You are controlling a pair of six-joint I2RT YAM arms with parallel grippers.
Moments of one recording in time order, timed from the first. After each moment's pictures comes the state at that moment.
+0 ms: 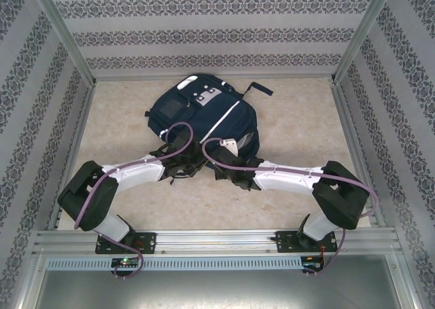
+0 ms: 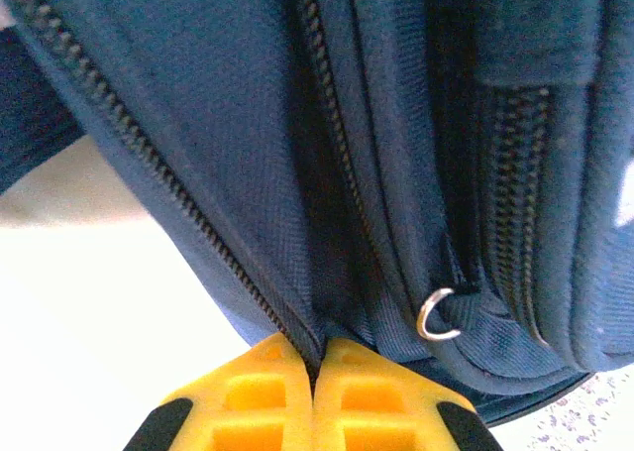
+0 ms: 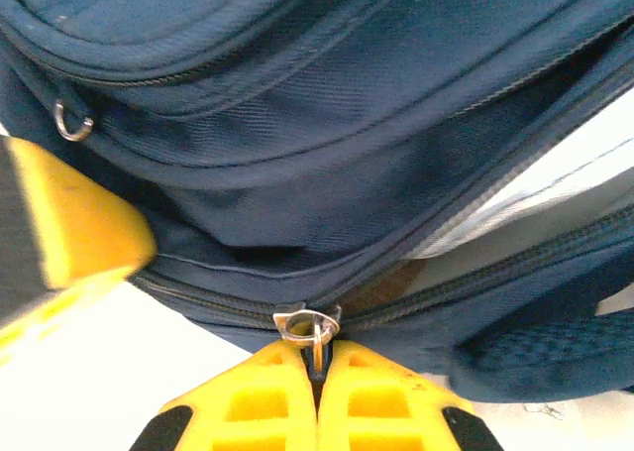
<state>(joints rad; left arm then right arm) -0.63 1.52 0.79 -0.10 0.12 -1.40 0.95 1.55 0.87 -0.27 0.35 0.71</state>
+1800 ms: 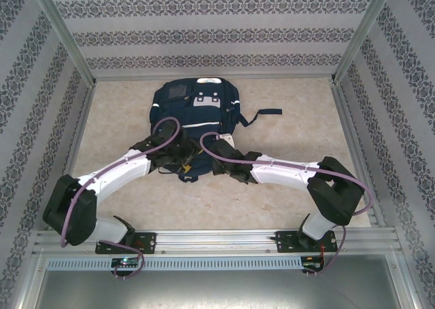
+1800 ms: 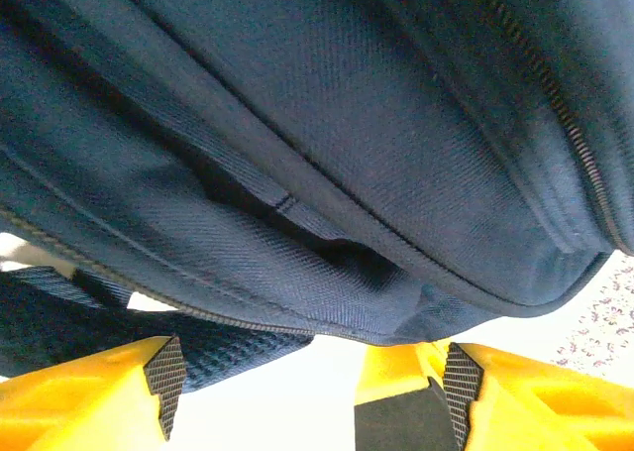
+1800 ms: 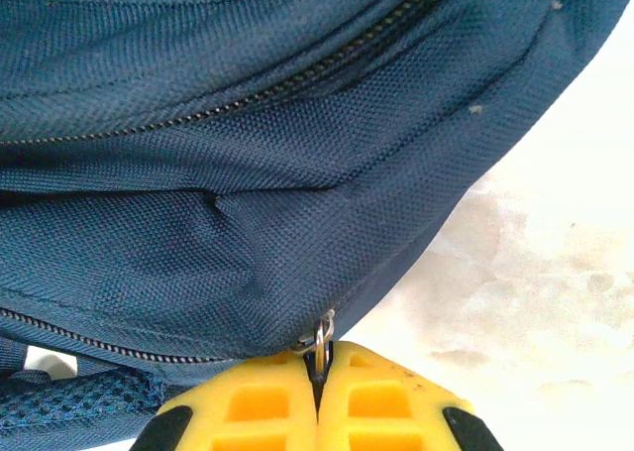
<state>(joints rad) -0.54 1.40 0.89 -0.42 0.22 -1.41 0.90 1.61 0.94 -0.27 0.27 0.63</state>
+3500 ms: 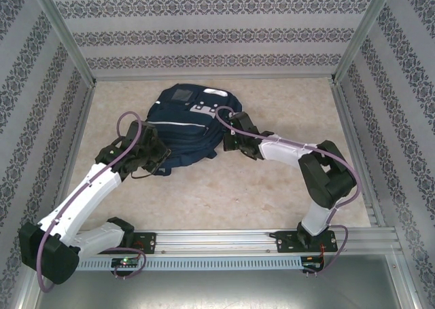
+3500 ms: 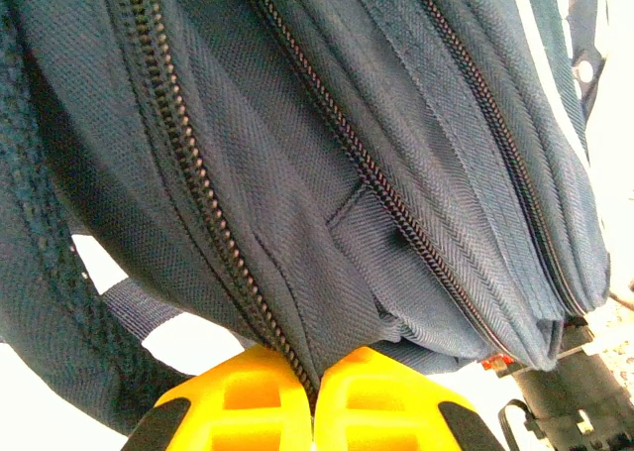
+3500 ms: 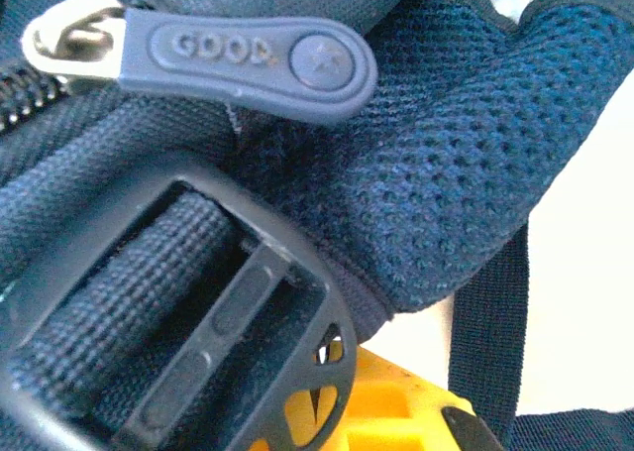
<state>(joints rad) -0.39 1.06 0.94 -0.78 0.08 -1.25 0.56 1.76 1.03 -0.11 -0.02 0.40</state>
